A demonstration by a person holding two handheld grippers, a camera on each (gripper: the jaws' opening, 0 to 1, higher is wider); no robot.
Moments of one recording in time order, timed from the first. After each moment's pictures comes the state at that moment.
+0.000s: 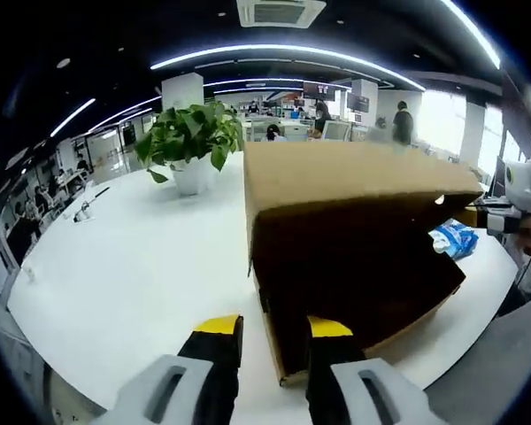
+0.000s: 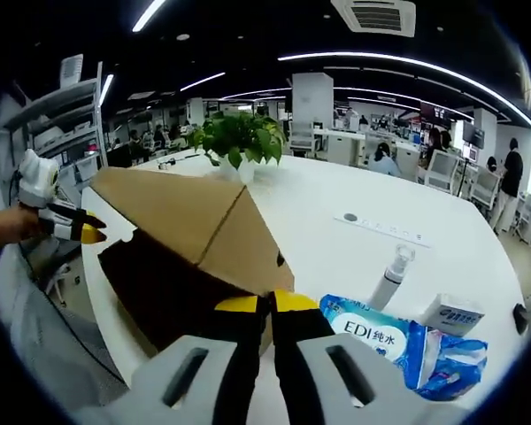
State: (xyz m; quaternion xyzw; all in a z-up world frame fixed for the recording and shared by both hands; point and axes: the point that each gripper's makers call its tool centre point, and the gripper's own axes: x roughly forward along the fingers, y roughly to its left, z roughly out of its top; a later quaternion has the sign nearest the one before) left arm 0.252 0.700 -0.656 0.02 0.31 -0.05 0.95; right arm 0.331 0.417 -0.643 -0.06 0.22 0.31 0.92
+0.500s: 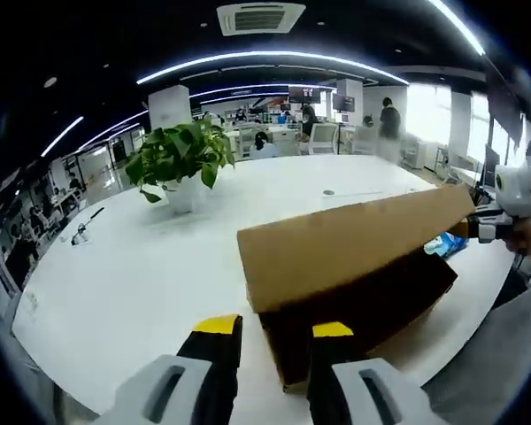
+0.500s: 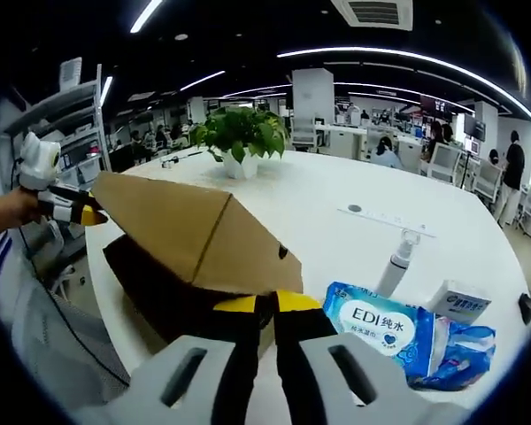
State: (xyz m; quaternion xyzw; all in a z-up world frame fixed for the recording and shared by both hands) left arm 0.254 0.690 -0.635 0.05 0.29 -0.08 0.95; right arm 0.320 0.416 -0.654 -0.05 0.23 0.32 0.92
